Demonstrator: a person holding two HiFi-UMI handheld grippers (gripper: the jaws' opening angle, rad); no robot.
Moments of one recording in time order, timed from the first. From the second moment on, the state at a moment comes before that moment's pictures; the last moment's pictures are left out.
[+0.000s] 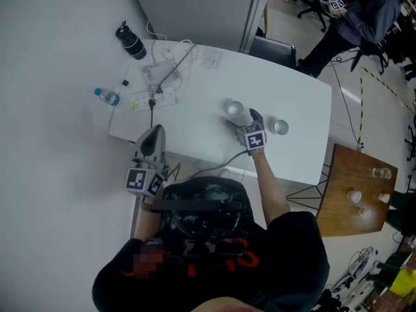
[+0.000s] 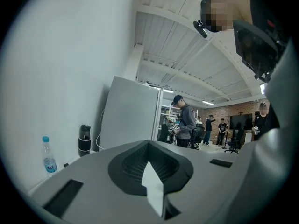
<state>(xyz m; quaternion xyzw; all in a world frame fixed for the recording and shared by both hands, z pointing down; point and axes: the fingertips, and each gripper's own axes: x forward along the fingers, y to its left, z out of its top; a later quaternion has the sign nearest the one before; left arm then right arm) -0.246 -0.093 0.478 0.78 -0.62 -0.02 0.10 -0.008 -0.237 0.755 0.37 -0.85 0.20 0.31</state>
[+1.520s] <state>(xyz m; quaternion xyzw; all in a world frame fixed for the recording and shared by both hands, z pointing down) -0.297 -0.073 0.485 0.73 -0.68 -0.03 0.11 -0.058 -0.292 0.792 0.35 -0.81 0.17 0.43</state>
